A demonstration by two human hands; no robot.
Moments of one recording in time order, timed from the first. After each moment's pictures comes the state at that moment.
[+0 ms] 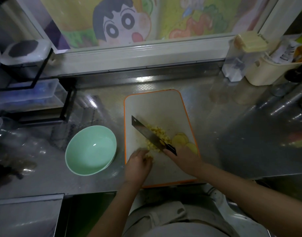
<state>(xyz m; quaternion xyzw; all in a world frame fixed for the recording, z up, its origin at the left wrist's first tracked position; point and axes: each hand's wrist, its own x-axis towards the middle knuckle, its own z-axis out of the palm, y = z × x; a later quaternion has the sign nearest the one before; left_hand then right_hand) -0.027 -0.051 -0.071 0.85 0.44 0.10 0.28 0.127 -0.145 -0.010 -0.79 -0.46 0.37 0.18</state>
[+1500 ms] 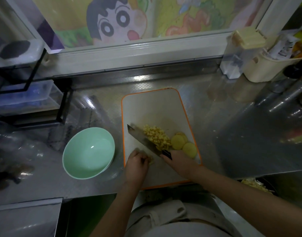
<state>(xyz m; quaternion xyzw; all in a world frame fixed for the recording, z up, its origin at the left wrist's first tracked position) -0.022 -0.046 -0.075 0.83 0.46 0.09 0.29 0.120 -0.140 -0.040 -0.79 -0.46 0.40 0.12</state>
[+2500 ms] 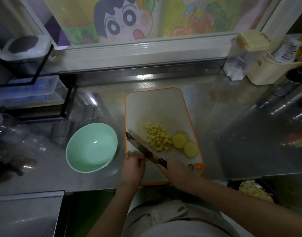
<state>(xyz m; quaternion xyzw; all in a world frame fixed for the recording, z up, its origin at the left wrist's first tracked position) -0.043 -0.047 -0.078 0.85 0.46 0.09 0.25 0.084 -0.154 -0.029 -0.79 -0.44 0.42 0.10</state>
